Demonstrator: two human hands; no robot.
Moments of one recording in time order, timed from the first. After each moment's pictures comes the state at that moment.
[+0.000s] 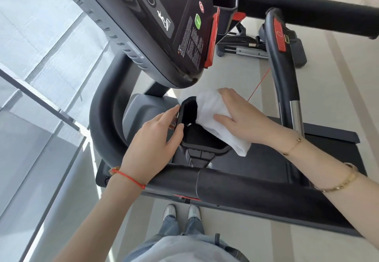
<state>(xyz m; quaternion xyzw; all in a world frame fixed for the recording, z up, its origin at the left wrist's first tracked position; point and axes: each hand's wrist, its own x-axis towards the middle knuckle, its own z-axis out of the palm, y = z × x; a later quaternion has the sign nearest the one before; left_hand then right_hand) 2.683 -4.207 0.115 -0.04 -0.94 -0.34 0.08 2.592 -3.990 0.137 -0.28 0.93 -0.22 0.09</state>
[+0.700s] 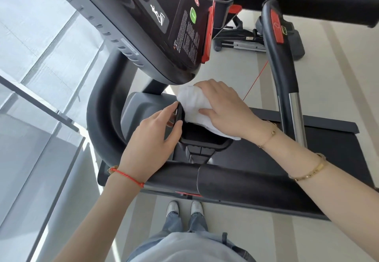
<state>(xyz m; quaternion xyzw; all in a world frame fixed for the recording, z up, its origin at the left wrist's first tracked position) 2.681 -4.211 0.110 -0.05 -0.93 -0.34 0.08 2.593 -4.024 0.133 -0.29 0.94 -0.17 0.02</state>
